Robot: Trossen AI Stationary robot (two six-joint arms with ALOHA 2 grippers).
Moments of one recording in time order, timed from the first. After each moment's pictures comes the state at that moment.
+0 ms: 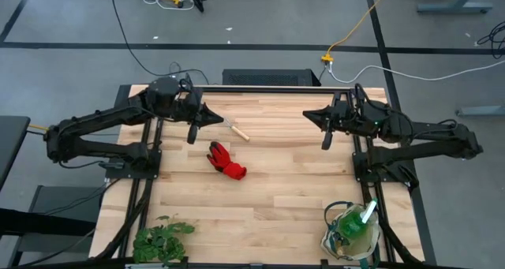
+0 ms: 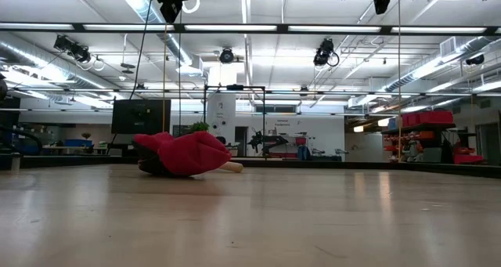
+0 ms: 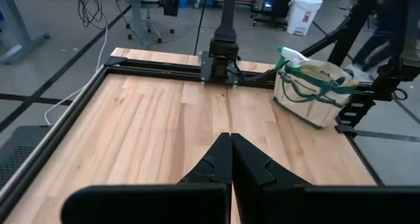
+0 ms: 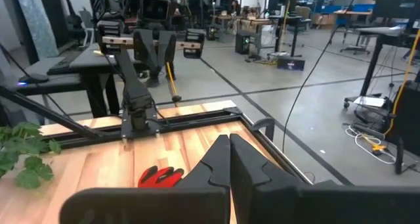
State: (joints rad) left arm 0.38 0.99 0.97 -0.29 0.38 0.02; right arm -0.08 0.78 0.78 -0.07 0.19 0.01
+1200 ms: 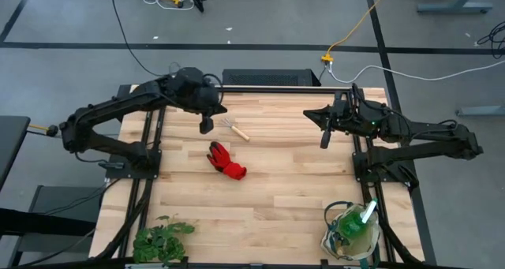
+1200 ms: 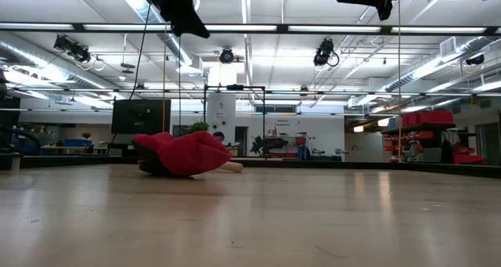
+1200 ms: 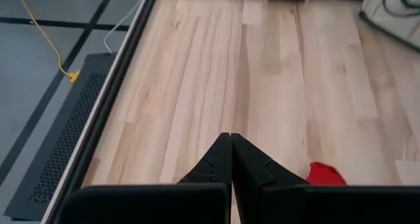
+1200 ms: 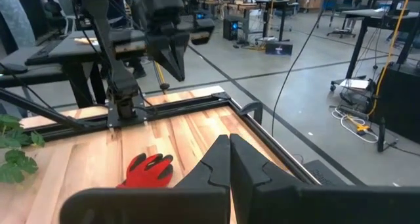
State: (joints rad) left arm 0.43 1.24 1.23 -0.65 0.18 0.23; right arm -0.10 0.79 0.78 -0.13 0.24 0.05
